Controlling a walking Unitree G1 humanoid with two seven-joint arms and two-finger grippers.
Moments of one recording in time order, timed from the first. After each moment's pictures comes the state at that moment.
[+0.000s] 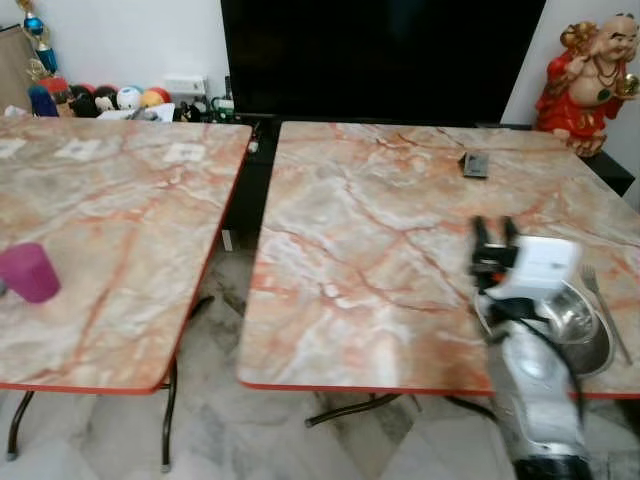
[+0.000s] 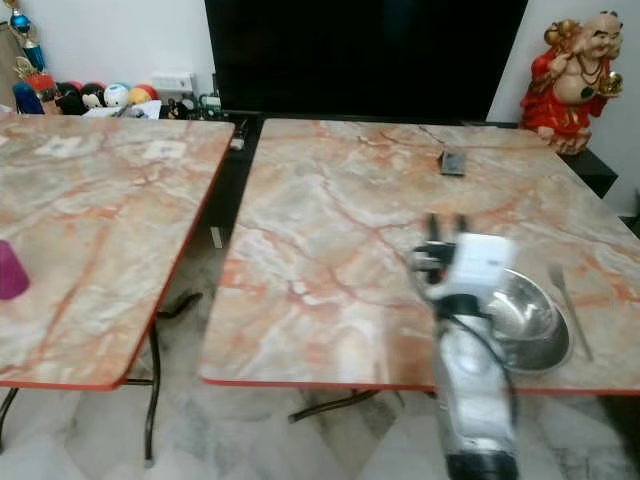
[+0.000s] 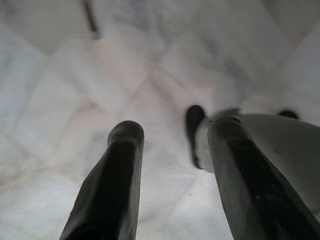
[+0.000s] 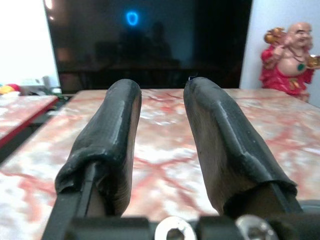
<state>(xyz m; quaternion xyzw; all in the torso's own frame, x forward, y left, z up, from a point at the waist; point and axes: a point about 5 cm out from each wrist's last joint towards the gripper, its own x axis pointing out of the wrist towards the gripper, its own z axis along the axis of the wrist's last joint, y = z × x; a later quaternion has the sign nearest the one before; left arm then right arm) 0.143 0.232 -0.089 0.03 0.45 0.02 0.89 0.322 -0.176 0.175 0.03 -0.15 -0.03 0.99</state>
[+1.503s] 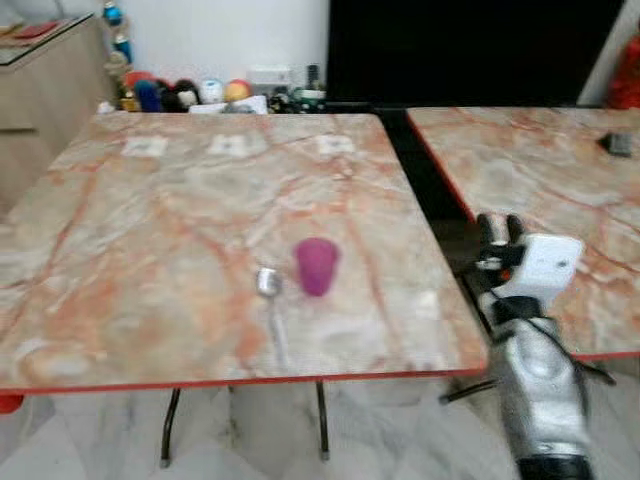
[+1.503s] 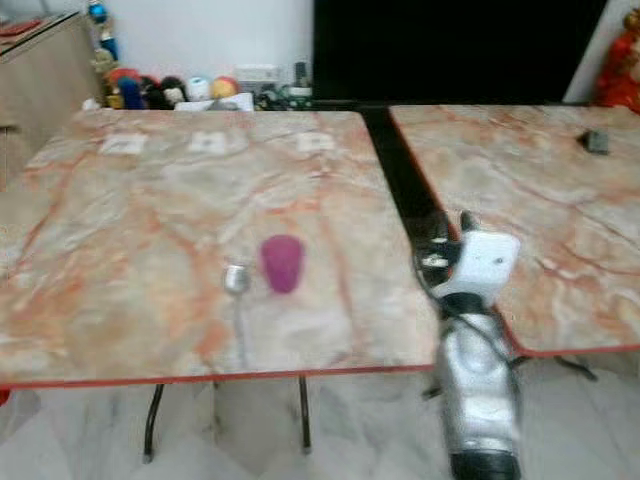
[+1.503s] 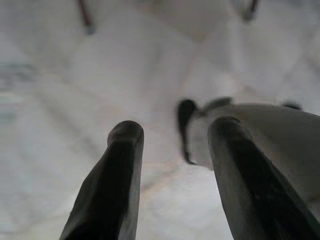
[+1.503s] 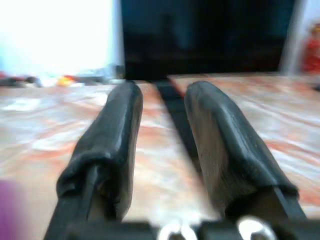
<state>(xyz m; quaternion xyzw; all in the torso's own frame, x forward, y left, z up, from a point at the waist) 0.140 0.228 -0.091 0.03 0.46 0.01 0.89 0.322 -0.166 0.171 0.04 -0.14 -0.01 0.99</state>
